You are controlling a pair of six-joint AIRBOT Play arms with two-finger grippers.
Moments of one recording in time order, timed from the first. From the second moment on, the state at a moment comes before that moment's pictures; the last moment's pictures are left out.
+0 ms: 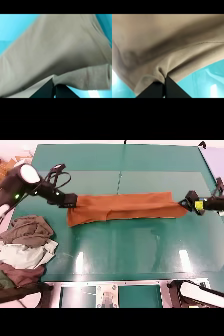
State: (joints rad) left arm -0.17 -1.42 1.37 1.21 -1.24 -1.50; right arm -0.41 -1.33 1.07 -0.88 0.98 1.47
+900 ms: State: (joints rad) left arm -0.07 -1.83 1.86 1.33 -1.14 -1.61; right arm -0.50 -1.95 1.70 -0.84 1.25 1.32
